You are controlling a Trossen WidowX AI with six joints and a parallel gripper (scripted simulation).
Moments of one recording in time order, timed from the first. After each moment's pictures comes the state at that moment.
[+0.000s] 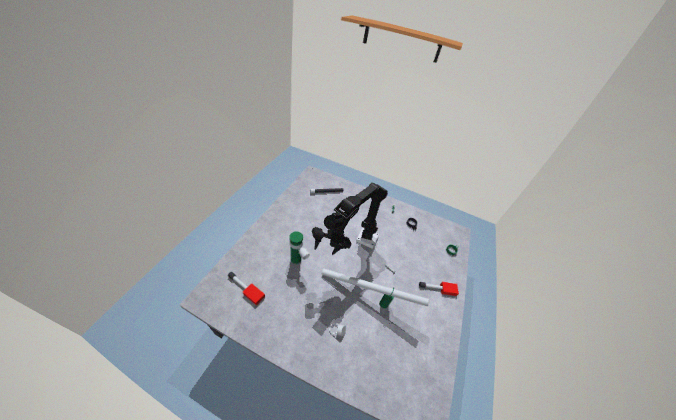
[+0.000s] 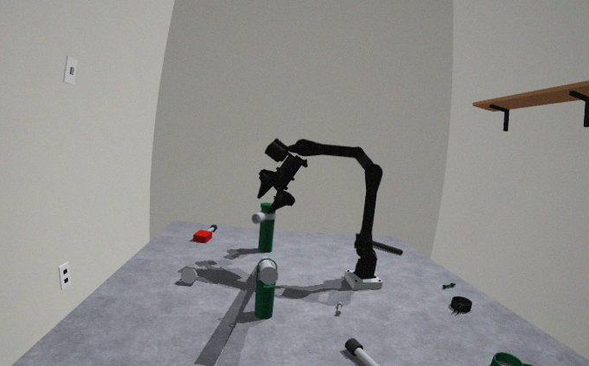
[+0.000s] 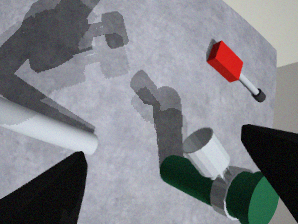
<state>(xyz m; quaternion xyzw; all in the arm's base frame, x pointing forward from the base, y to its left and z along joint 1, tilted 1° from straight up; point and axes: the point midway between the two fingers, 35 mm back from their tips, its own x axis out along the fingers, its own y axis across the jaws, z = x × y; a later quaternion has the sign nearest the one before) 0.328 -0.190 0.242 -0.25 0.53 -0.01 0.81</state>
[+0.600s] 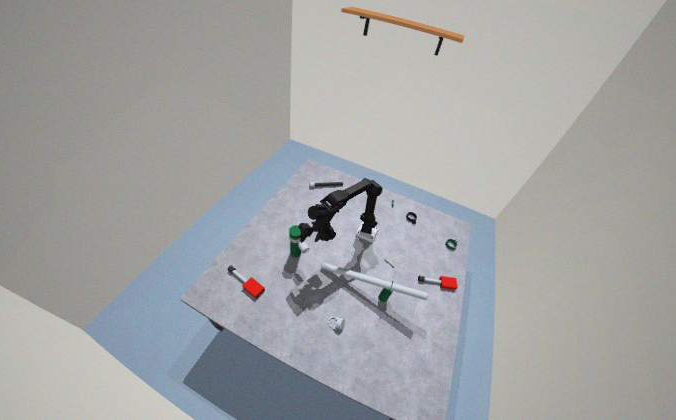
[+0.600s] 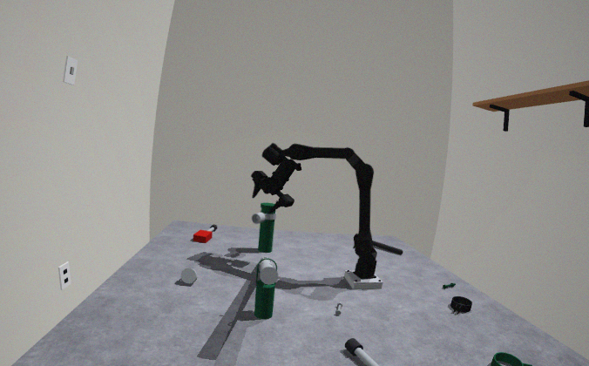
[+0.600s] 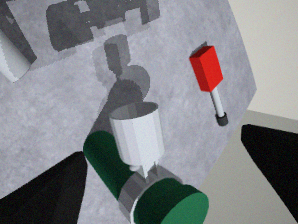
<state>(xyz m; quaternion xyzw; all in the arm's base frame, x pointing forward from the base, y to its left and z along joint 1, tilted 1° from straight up) 0.321 -0.262 0.228 -0.45 0.55 0.09 0.70</state>
